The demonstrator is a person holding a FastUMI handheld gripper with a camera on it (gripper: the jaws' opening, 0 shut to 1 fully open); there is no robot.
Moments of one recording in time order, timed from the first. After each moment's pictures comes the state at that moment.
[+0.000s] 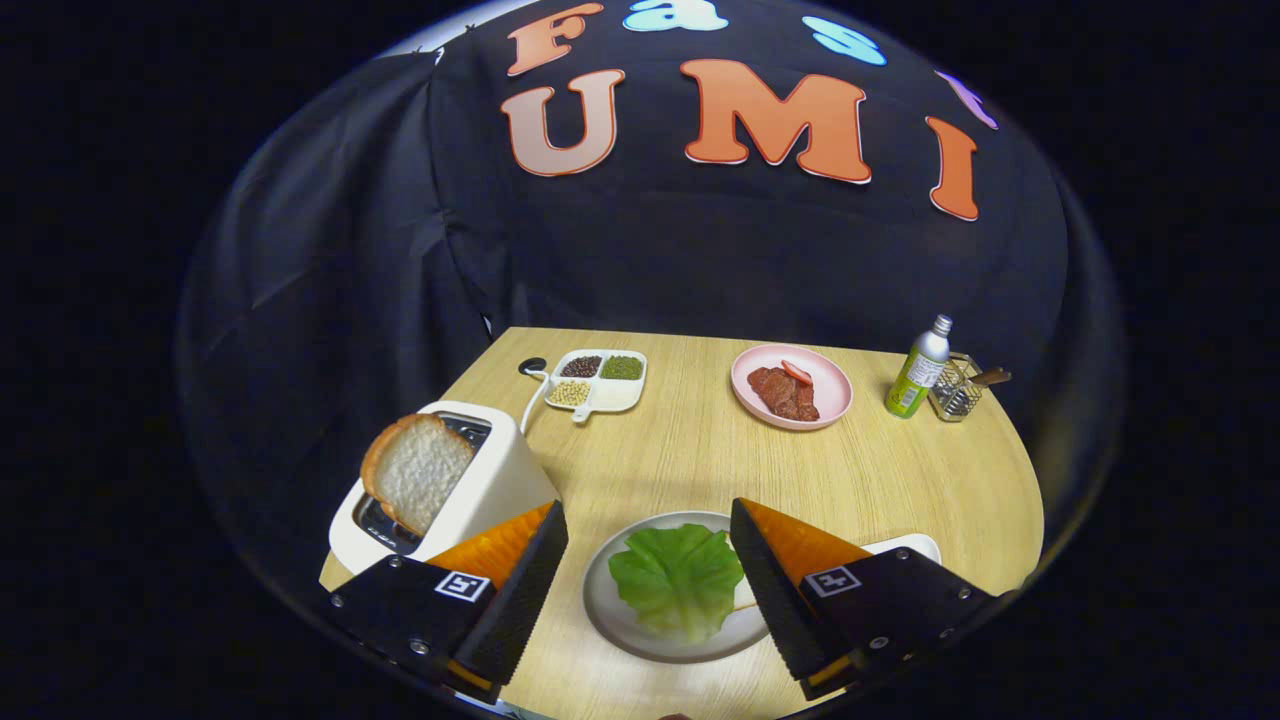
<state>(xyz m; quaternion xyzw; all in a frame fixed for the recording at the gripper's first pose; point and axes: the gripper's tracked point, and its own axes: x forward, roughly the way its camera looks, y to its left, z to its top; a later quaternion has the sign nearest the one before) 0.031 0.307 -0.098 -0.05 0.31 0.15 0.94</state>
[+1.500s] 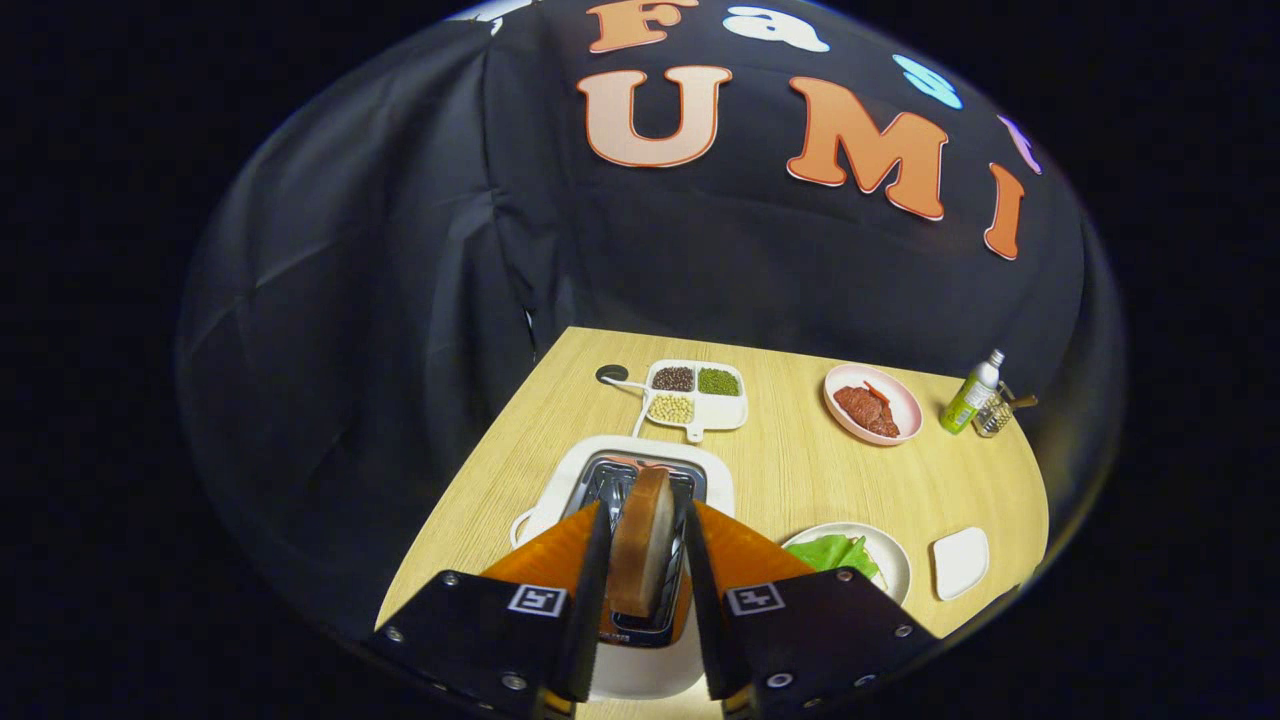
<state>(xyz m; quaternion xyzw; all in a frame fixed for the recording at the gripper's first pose) 0.014 0.463 -0.112 -0.07 0.32 0.14 0.93</state>
